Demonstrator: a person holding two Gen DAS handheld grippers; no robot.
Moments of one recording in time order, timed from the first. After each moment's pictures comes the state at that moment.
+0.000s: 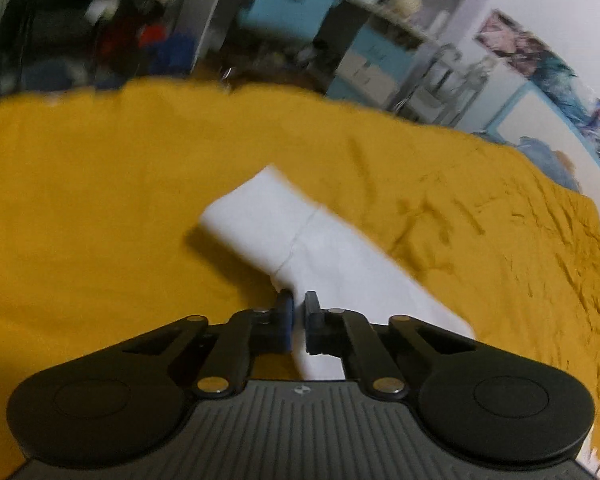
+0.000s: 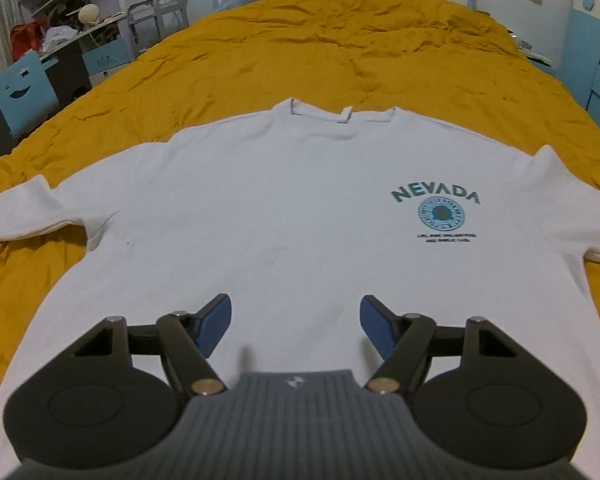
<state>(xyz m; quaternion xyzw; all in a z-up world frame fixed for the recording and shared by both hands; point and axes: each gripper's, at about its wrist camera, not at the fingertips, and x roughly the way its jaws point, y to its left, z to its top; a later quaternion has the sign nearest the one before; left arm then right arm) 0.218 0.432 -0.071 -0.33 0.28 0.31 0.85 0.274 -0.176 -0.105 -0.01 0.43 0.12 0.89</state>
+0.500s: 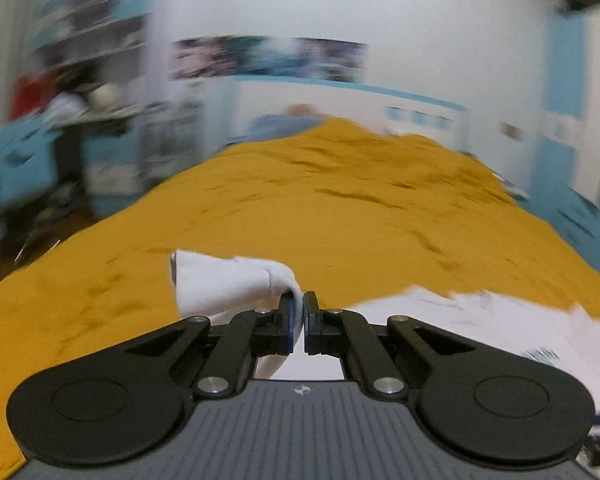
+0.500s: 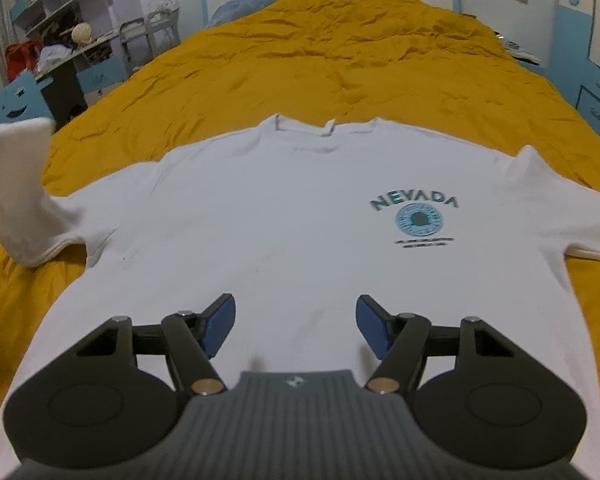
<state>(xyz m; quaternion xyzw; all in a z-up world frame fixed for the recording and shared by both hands) 0.253 0.160 0.041 -0.03 0.24 0.01 0.97 0.265 -0.201 -0.093 0.02 0.42 0.11 0.90</state>
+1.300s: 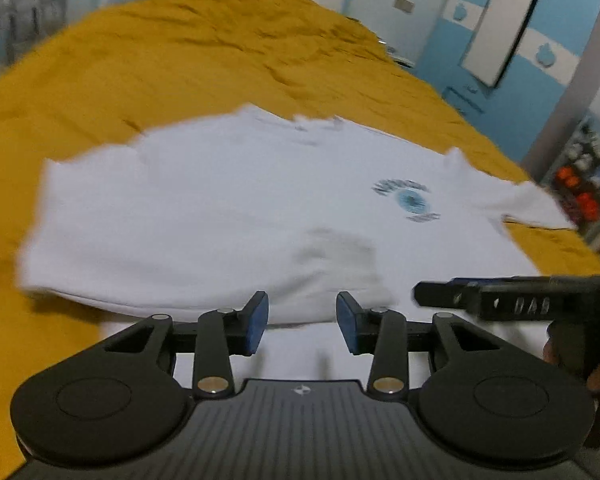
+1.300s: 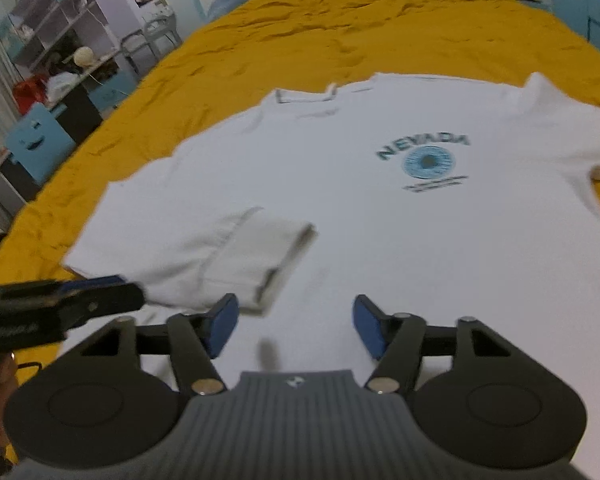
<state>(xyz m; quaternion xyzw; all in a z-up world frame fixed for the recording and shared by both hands) 0.256 0.085 -0.054 -0.04 0.42 -0.15 0.90 0.268 -0.226 -0.119 0.12 0.45 0.15 0.87</state>
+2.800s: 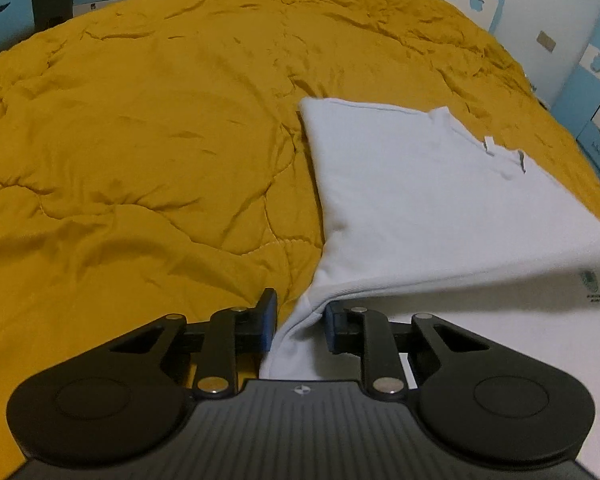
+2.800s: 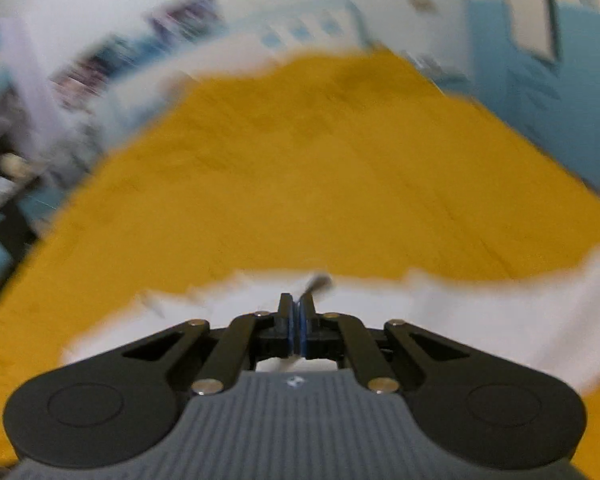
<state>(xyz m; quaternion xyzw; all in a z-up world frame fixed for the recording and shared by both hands) 0.333 0.160 -0.138 -0.12 0.45 0.01 0.89 0.423 -0.380 -0.035 0.14 0.37 0.00 0.92</state>
